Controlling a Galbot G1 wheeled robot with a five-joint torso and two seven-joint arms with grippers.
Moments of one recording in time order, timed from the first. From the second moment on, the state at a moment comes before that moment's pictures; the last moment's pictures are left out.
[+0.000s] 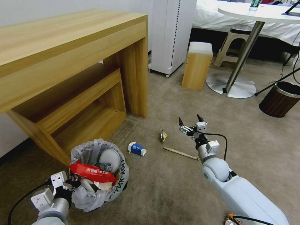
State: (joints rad) left arm 1.71 -1.54 -0.83 -2.24 -0.45 0.52 -0.13; right arm -0.93 0.97 0.00 1.64 0.51 0.21 0.28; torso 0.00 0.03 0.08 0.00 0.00
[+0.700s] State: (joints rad) left arm 1.69 -1.53 -0.83 -2.22 -0.45 0.52 -0.13; right arm -0.91 0.98 -0.02 1.61 0.51 0.22 0.27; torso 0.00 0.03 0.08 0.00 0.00
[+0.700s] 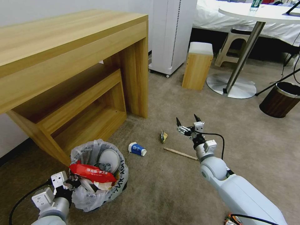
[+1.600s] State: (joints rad) left arm 1.68 -1.52 -0.82 -2.23 -0.47 0.52 -0.13; right arm -0.75 0.97 -0.21 1.56 0.73 0.01 0.25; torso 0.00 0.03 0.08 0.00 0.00
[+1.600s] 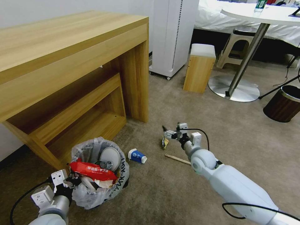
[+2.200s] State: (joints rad) left arm 1.65 -1.53 -0.78 -2.20 -0.46 0.52 -0.13; right arm -0.51 1.04 -0.51 1.33 0.82 -0.46 0.17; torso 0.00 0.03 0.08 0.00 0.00
